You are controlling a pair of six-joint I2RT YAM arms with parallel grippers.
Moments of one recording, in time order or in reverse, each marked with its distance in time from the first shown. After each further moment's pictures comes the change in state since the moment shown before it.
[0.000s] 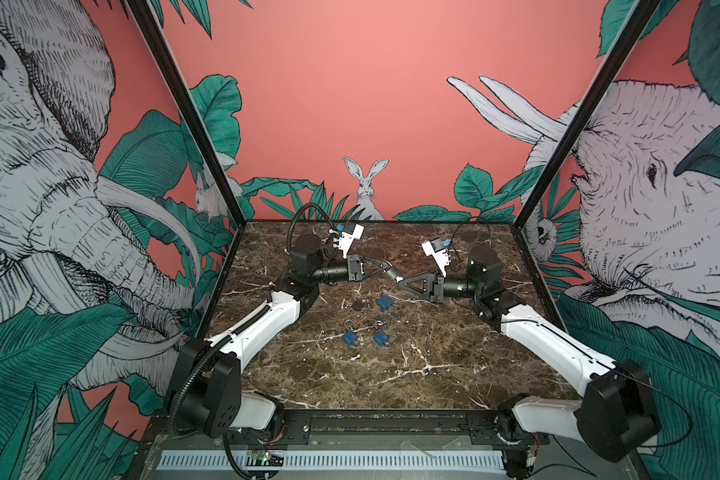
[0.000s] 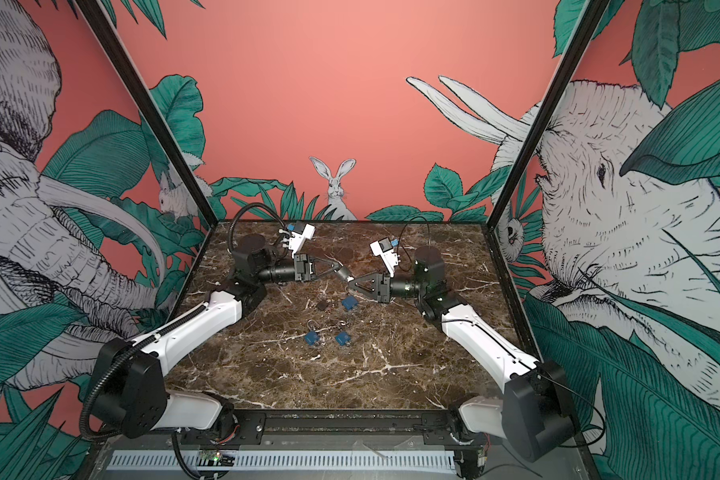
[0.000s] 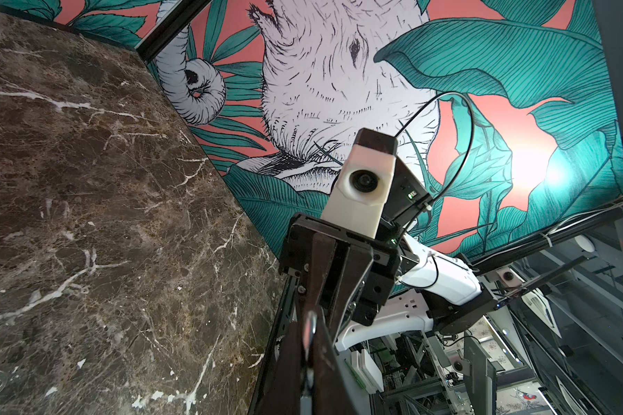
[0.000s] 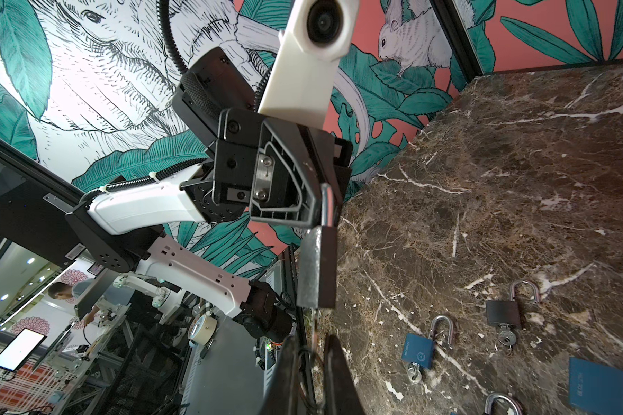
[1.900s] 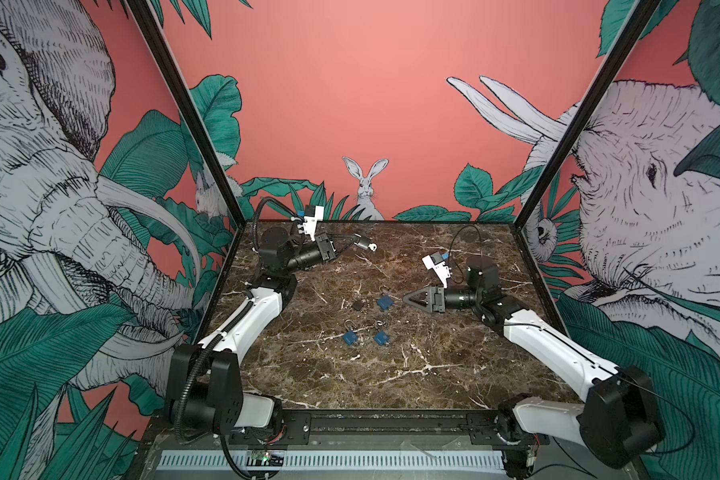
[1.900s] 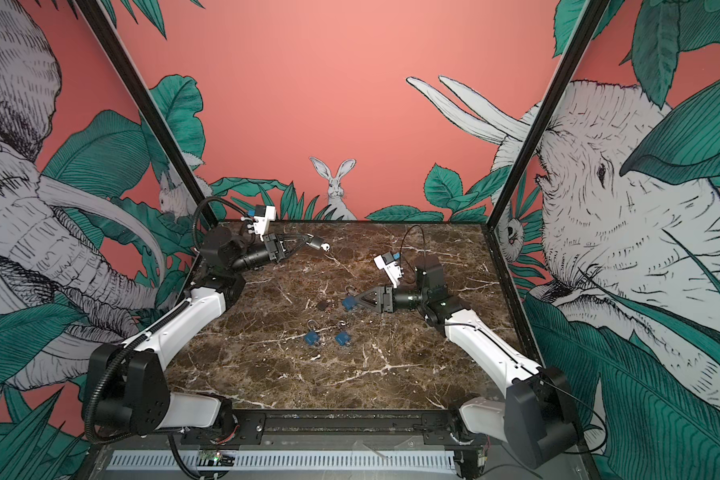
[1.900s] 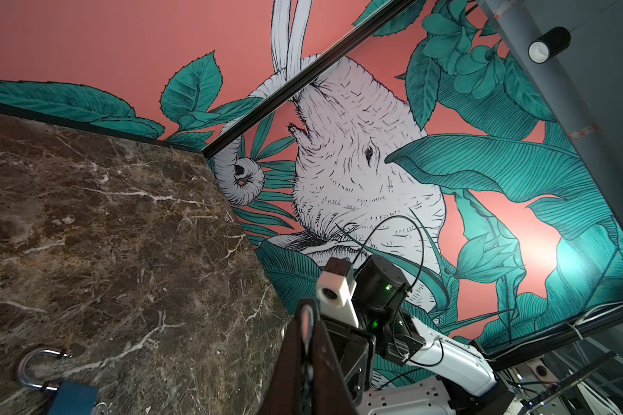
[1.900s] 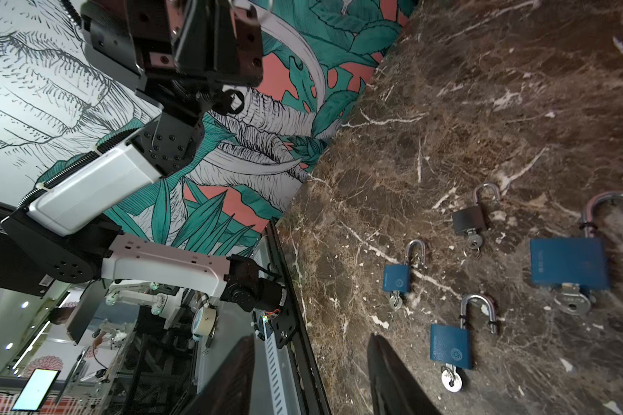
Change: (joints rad) left arm 0.198 -0.015 0.000 0.100 -0.040 -0.101; right arm -0.015 -0.032 -0.033 -0.242 0.055 -0.047
